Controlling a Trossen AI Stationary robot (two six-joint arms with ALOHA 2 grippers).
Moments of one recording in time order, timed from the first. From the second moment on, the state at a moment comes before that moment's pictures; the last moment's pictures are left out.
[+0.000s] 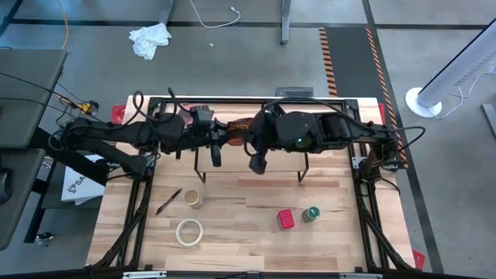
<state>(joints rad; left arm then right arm) -0.12 1.23 1.26 -0.10 -0.39 -0.21 0.19 1.87 2.35 -0.90 0.44 0.13</state>
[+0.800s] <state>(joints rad) -0.11 1.26 1.26 -0.08 -0.38 -0.13 0.18 1.80 2.36 -0.84 0.55 0.04</state>
